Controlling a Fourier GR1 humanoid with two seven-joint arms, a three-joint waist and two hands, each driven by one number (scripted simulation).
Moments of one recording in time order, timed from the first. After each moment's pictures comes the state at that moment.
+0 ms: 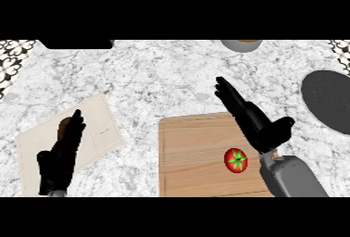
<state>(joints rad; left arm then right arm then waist) 0.08 0.29 -0.19 -1.60 0.06 0.32 0.09 -0.29 -0.22 0.32 -1.52 -0.25 0.03 0.06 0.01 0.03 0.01</state>
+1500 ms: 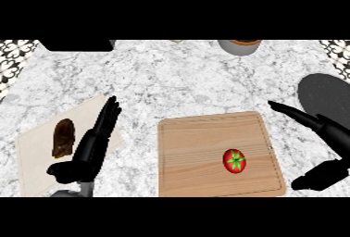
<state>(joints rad) -0.02 0.16 -0.25 -1.58 0.11 0.14 -0.13 -0.11 -0.66 0.15 -1.61 0.08 0.39 -0.27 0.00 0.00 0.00</state>
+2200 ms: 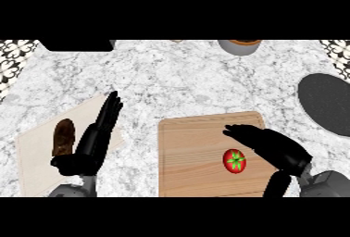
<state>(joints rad) -0.06 0.13 -0.23 -1.57 0.09 0.14 -0.10 -0.20 -0.56 0.47 -1.62 0.52 0.42 -0.01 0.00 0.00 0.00</state>
